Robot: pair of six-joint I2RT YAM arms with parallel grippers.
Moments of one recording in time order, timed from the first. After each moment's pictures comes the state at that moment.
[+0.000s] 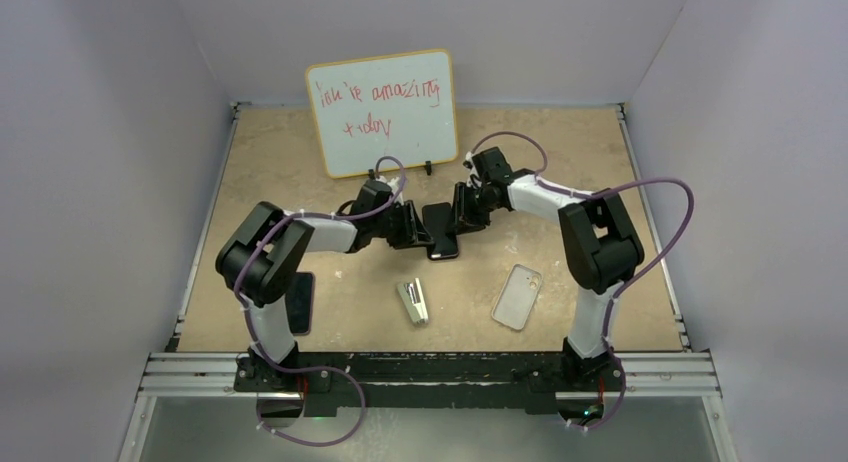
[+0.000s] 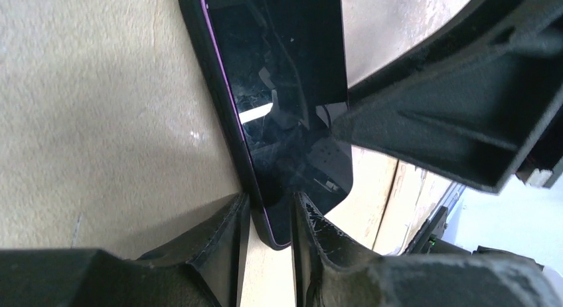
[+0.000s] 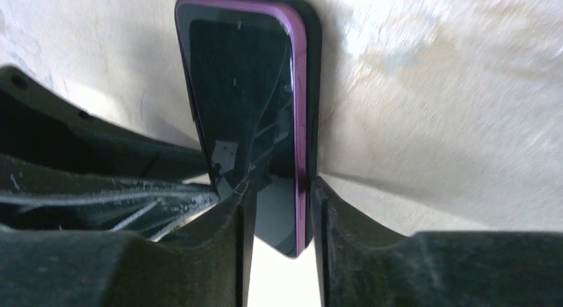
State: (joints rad) left arm -0.53 1.85 0.86 0.27 0.43 -0.77; right arm 0.43 1.94 1.27 -0.43 -0.38 0.50
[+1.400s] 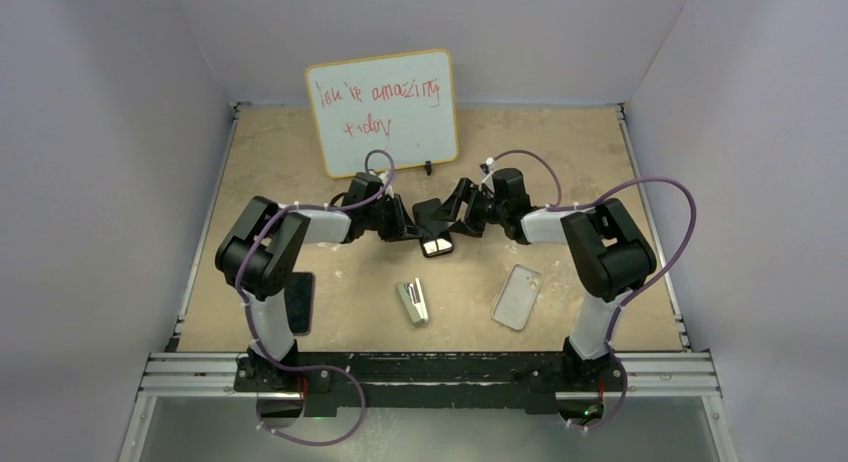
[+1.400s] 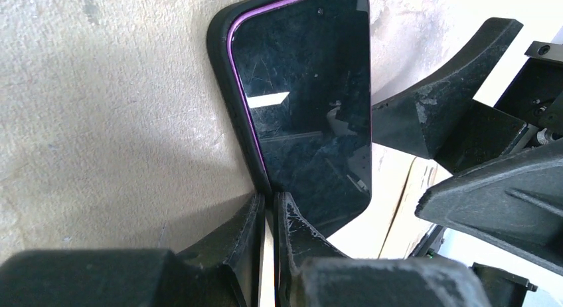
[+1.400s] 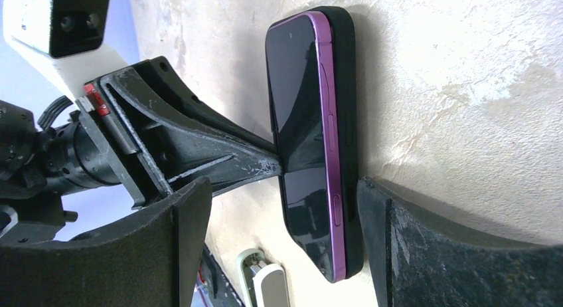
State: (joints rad) left arm -0.45 1.88 0.90 0.20 0.44 -0.75; right arm 0.40 1.84 0.88 0.32 -0.58 0.87
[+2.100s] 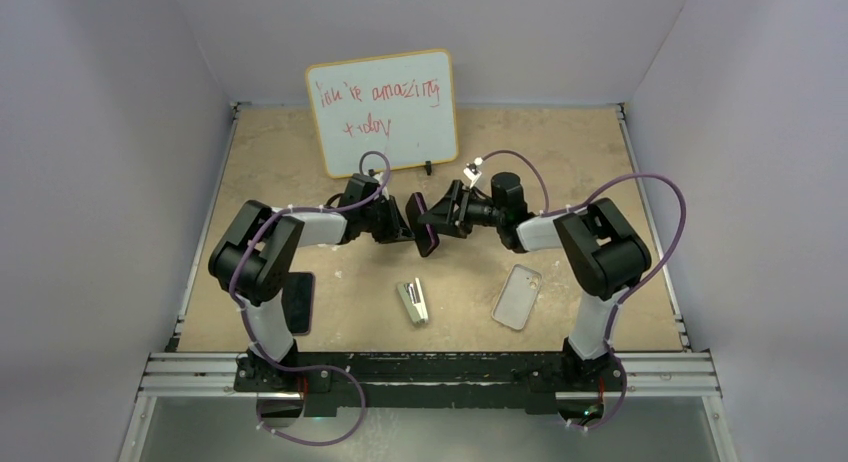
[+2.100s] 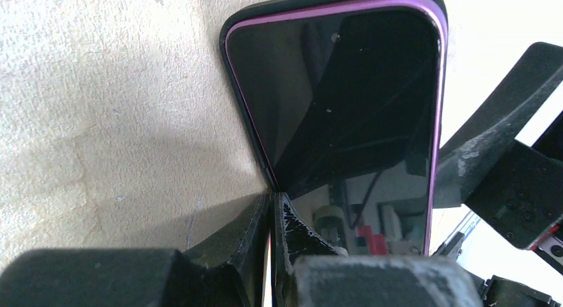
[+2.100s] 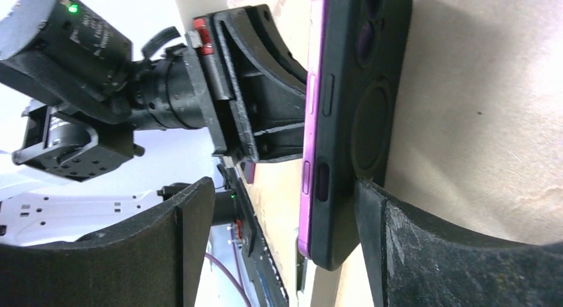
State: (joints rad) left arm -0.44 1.83 0.88 0.13 0.38 -0.72; right arm 0.43 1.86 0.80 0.68 -0.79 1.01
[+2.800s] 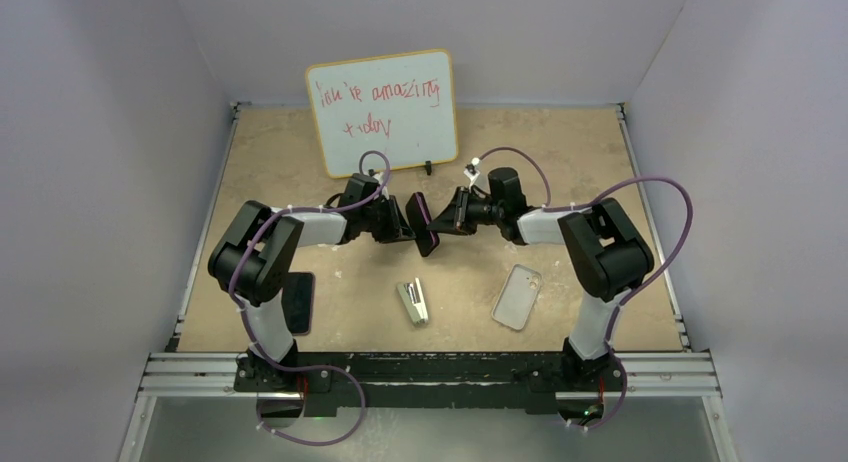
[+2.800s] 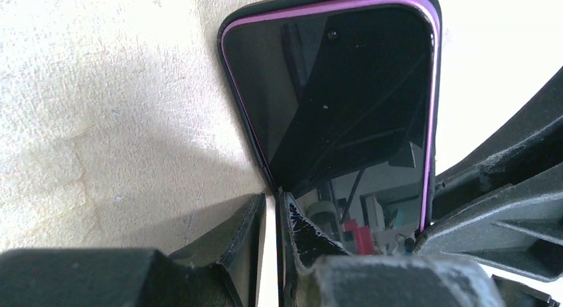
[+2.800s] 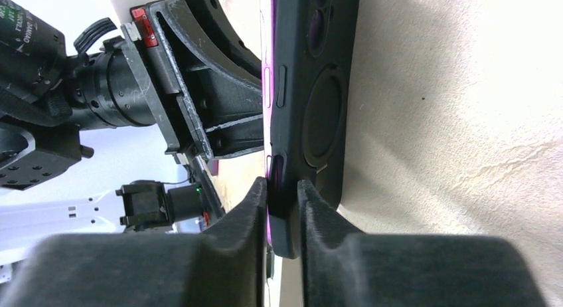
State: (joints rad) left arm -0.44 1.83 0.88 0.13 0.38 -0.72; right arm 0.43 1.86 0.86 0.42 -0.75 0.84
